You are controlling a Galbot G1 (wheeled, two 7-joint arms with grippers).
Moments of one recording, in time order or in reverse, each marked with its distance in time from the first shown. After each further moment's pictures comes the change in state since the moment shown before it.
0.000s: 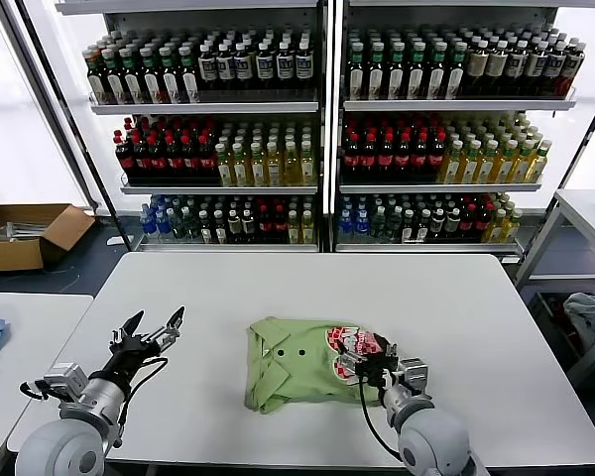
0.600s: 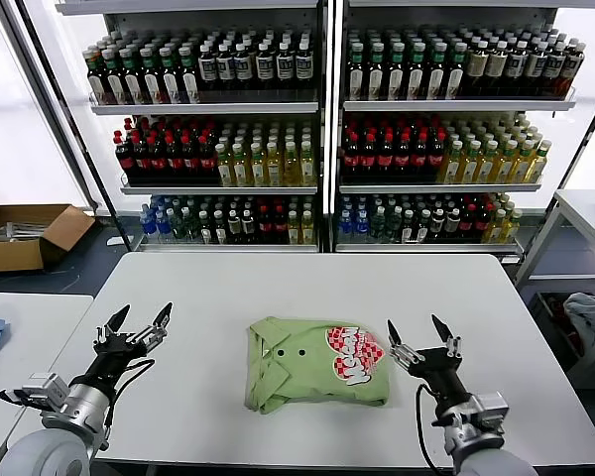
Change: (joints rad) left arm 0.051 -0.053 -0.086 -0.029 0.074 -0.059 0.120; right arm -0.288 0.046 0.289 0.210 -0.177 0.244 -0.156
